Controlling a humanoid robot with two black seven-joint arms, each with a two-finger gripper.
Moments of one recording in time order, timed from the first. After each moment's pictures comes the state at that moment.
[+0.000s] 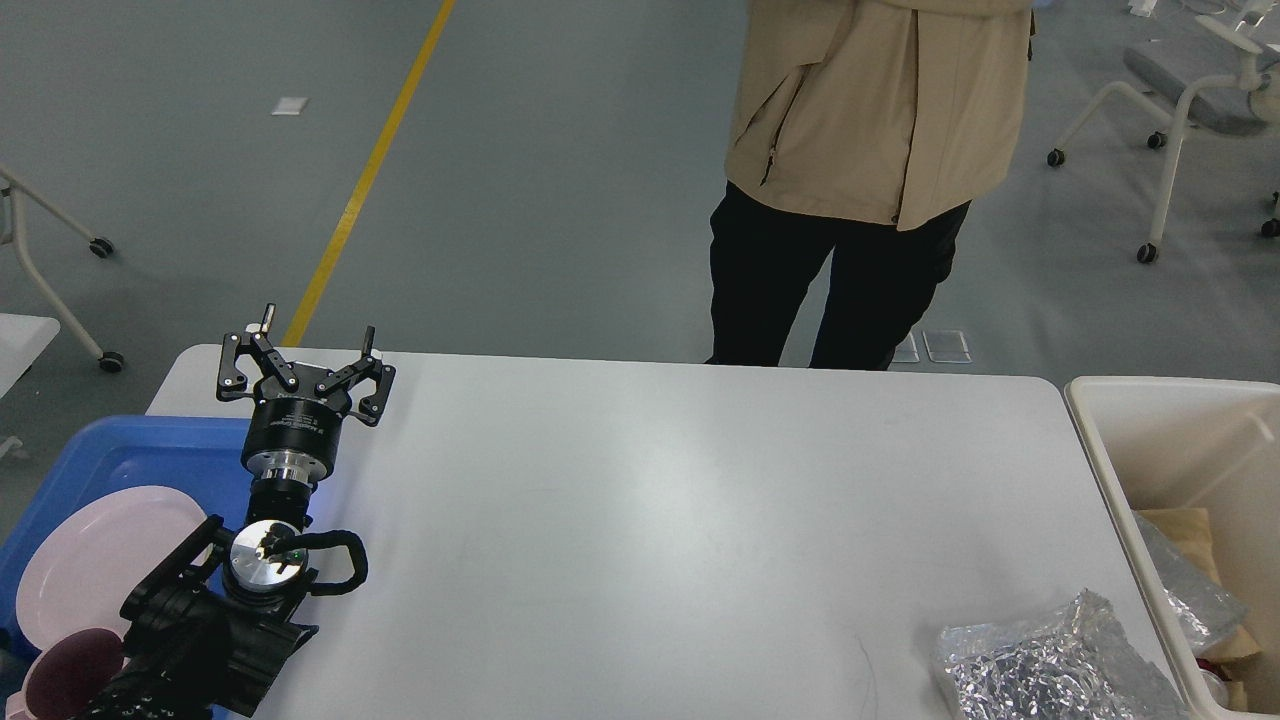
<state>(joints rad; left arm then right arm) -0.50 0.07 -1.28 -0.53 0.01 -0.56 -0.33 0.60 -0.49 -1.35 0.03 0.23 -0.03 -0.06</state>
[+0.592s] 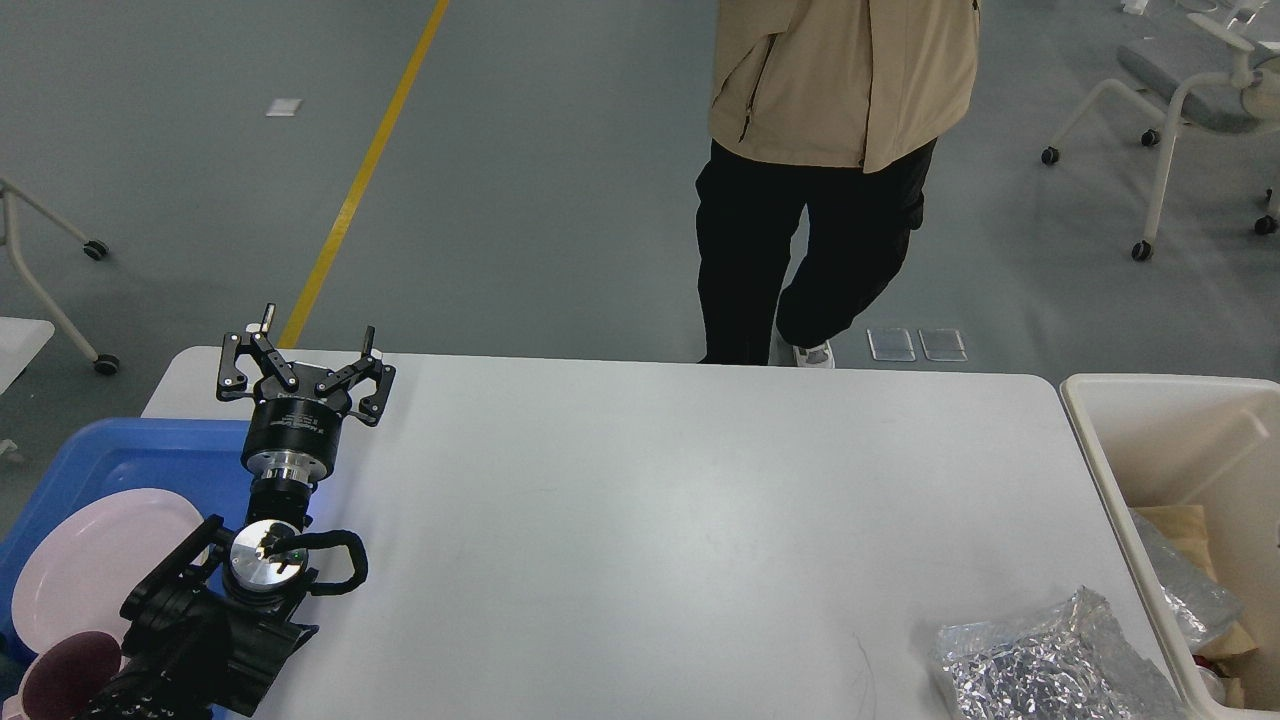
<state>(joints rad) -0.50 0.07 -1.28 -0.53 0.01 -0.56 -0.33 0.59 -0.49 -1.30 0.03 0.23 -0.04 -0.06</state>
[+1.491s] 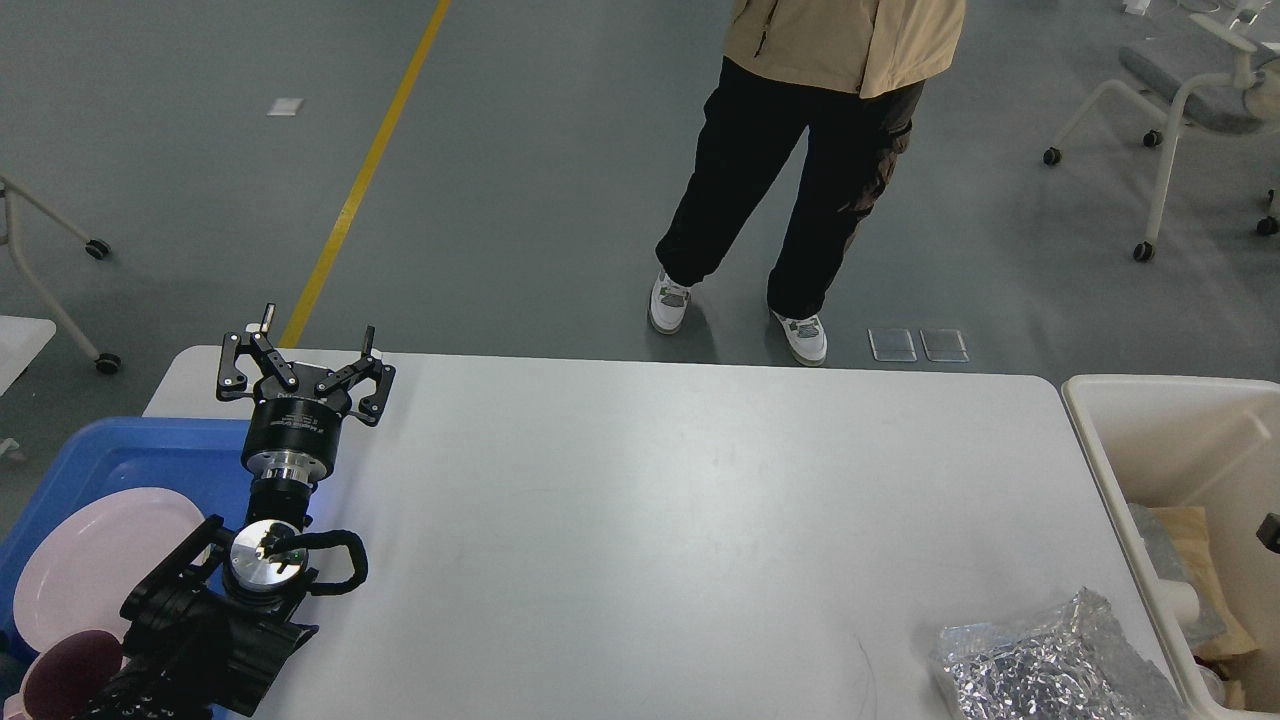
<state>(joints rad) -0.50 0.07 -1.28 -0.53 0.01 -0.56 -0.33 0.59 -0.49 -1.26 0.04 0.23 -0.03 -0.05</state>
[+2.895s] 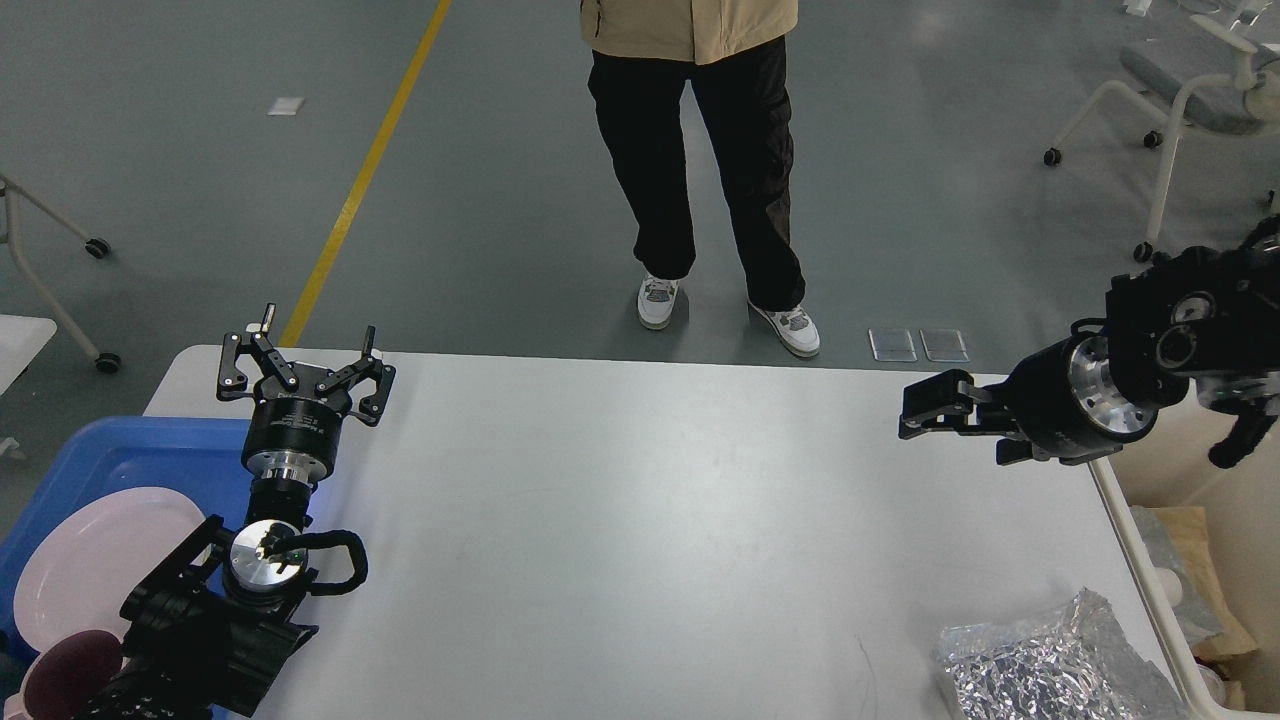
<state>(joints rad) -0.50 0.07 -1.28 -0.53 0.01 -0.56 -0.33 2.02 -0.58 -1.16 1.64 -0.22 0.23 -0.04</state>
